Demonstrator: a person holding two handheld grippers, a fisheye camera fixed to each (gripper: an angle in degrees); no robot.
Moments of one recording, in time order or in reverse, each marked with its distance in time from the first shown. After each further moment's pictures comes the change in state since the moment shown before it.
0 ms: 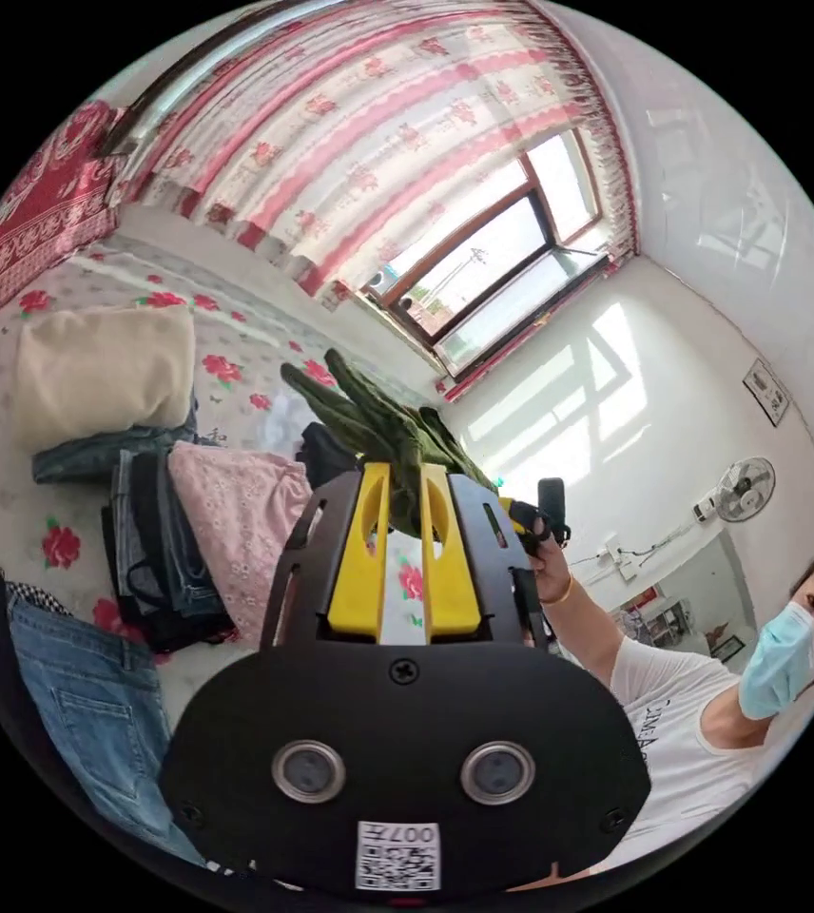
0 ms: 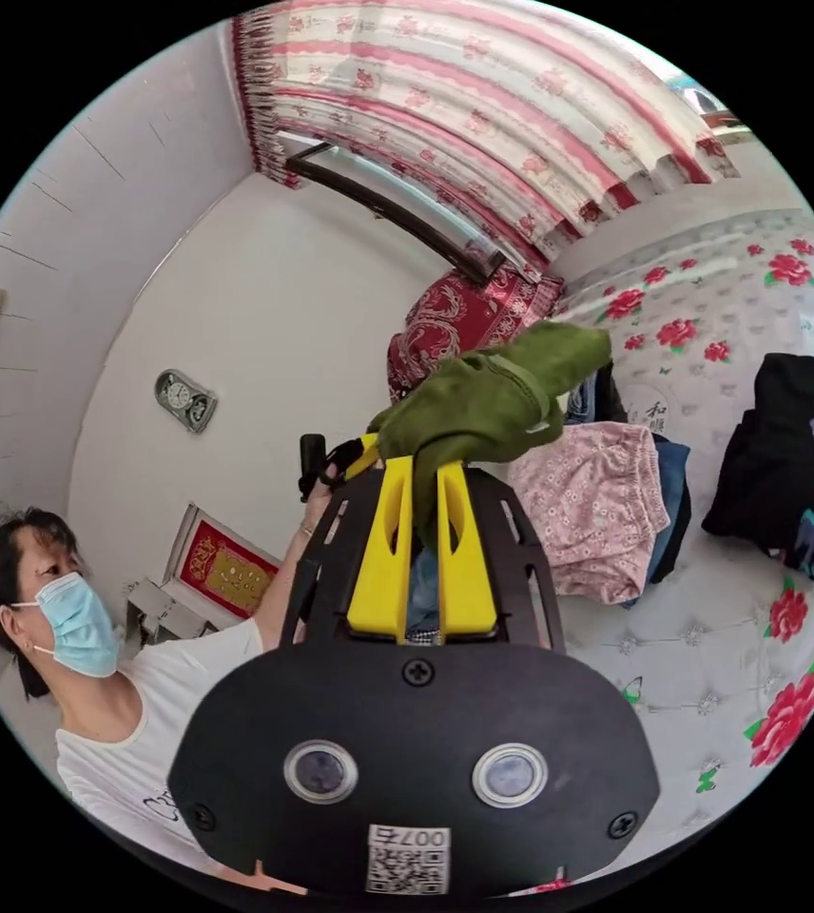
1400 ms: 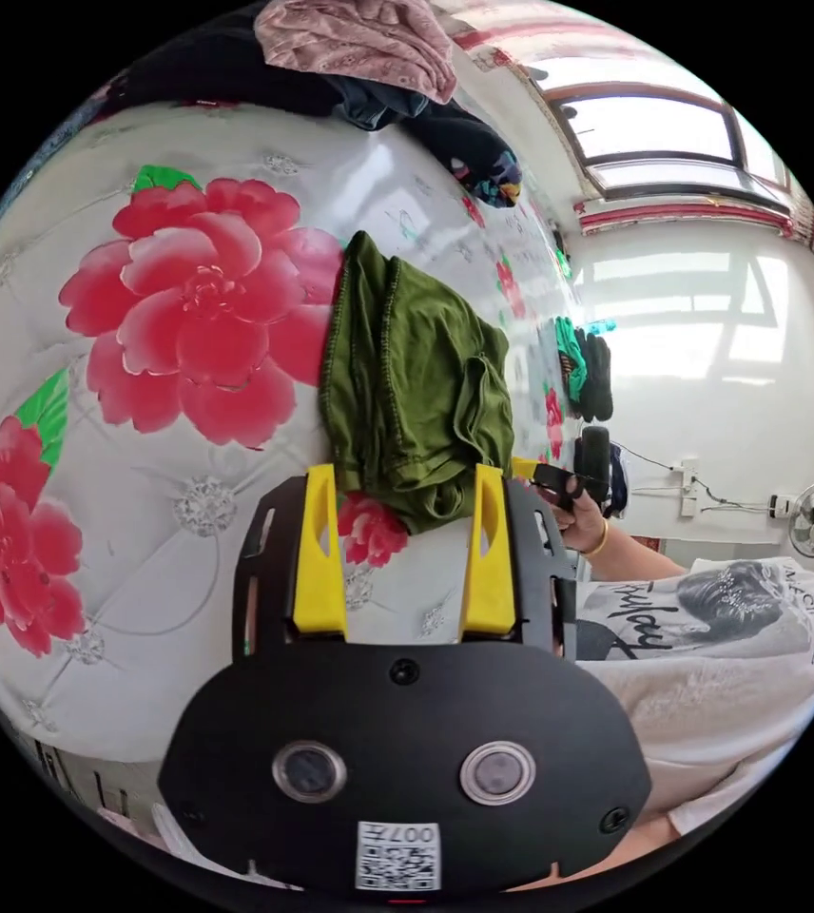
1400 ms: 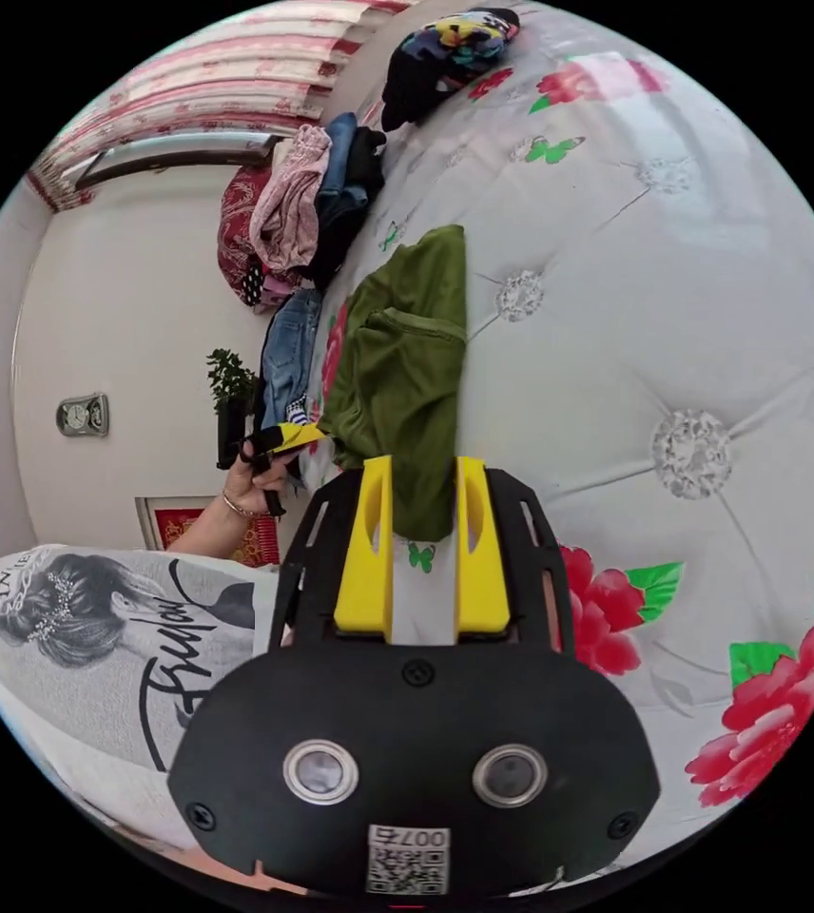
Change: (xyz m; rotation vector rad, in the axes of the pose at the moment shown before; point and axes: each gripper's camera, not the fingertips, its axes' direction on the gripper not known) left arm -0.073 0.326 0.229 -0.514 -0.155 -0.368; right arm 0.193 0.476 -0.126 -0.292 0.089 0.466
